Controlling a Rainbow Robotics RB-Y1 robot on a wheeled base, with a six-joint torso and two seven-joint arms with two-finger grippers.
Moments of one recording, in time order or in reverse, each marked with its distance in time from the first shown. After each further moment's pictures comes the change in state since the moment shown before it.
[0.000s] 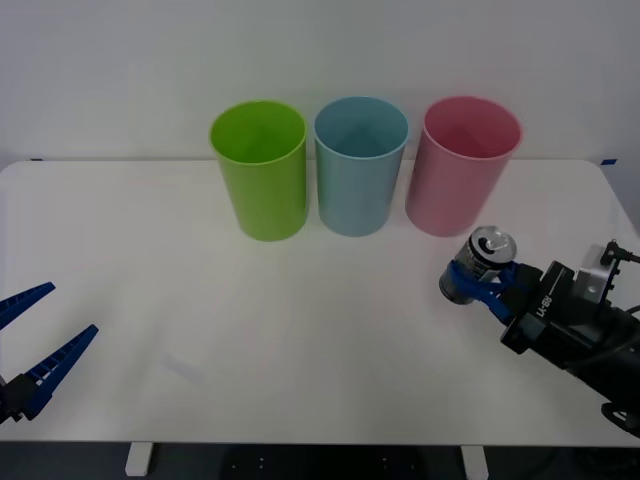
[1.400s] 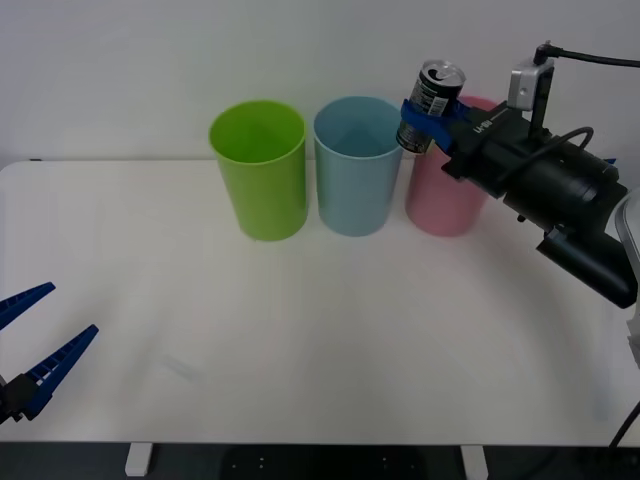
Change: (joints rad) right arm -0.549 0.024 0.086 0.133 0.426 0.292 -0.504; left arm 0.000 0.000 0.000 0.000 0.000 0.000 0.000
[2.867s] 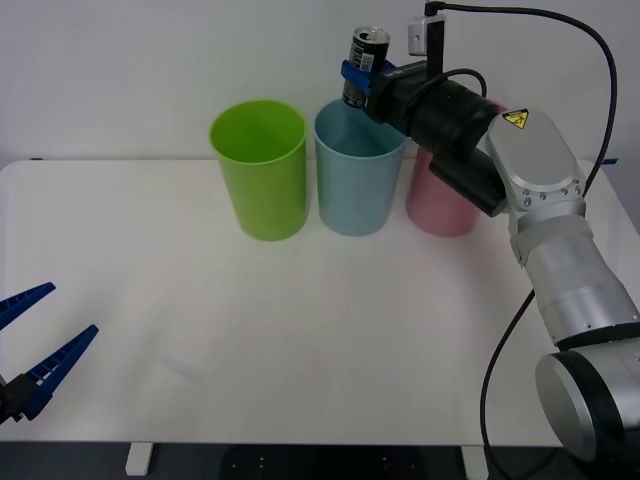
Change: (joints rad) right arm -0.439 0.182 0.018 0.585 0.153 0.178 0.085; left arm 0.000 0.000 0.000 0.000 0.000 0.000 0.000
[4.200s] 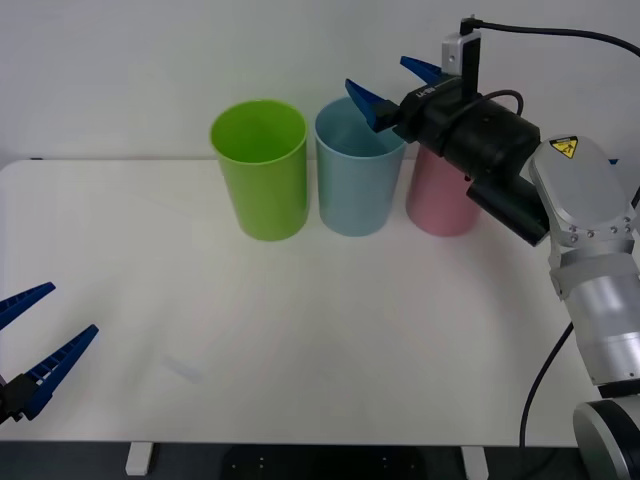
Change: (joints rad) right arm 0.198 -0.088 0.016 -0.252 -0.072 -0.068 0.039; left arm 0.000 0.000 0.000 0.000 0.000 0.000 0.000
